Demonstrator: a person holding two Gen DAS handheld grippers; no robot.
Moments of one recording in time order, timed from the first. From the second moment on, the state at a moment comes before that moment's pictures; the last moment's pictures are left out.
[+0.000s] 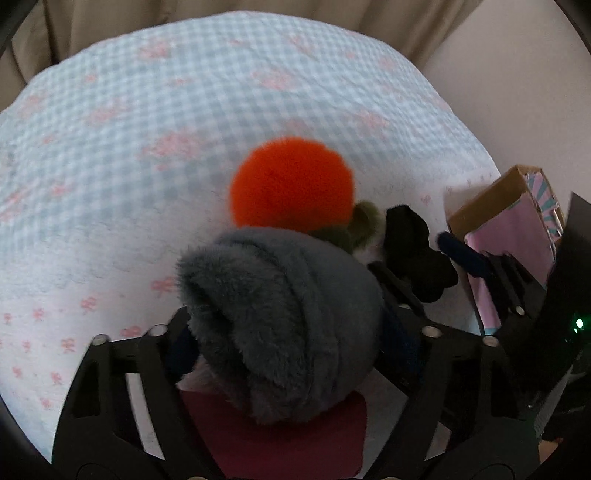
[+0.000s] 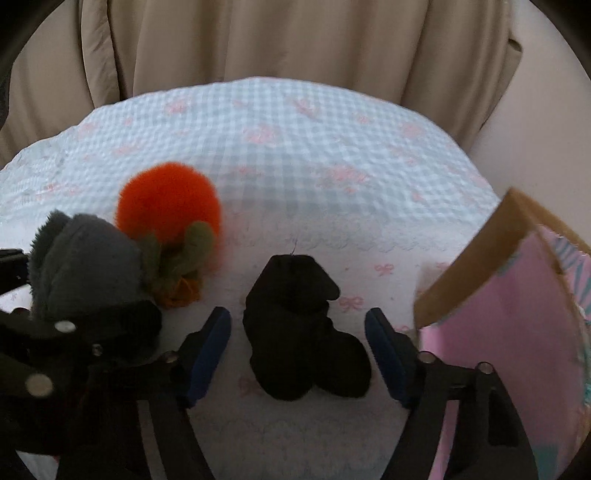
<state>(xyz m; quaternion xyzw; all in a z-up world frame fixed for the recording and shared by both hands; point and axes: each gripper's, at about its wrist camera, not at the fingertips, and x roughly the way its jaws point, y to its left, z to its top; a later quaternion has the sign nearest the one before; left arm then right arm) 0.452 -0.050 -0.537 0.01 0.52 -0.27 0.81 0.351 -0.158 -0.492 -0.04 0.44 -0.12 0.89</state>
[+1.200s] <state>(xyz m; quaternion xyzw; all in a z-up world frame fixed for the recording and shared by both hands) 0.374 0.019 -0.344 -0.02 0.48 -0.27 0.84 0.264 -0.128 -0.309 0.03 0.41 -0.12 0.90</state>
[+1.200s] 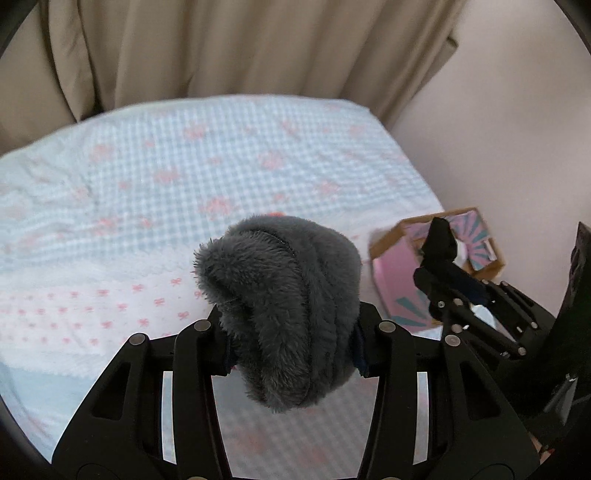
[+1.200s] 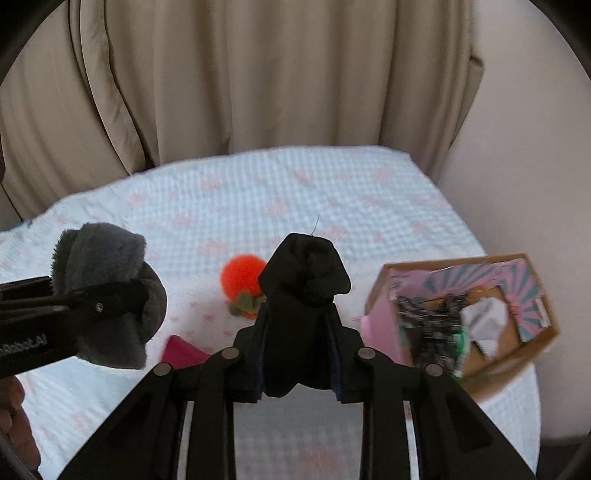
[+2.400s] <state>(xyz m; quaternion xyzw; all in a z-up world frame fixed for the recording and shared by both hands) 0.259 -0.259 -0.266 -0.05 0.49 -0.20 0.85 0.157 -0.399 -0.218 0.06 0.43 -0.04 0.90</state>
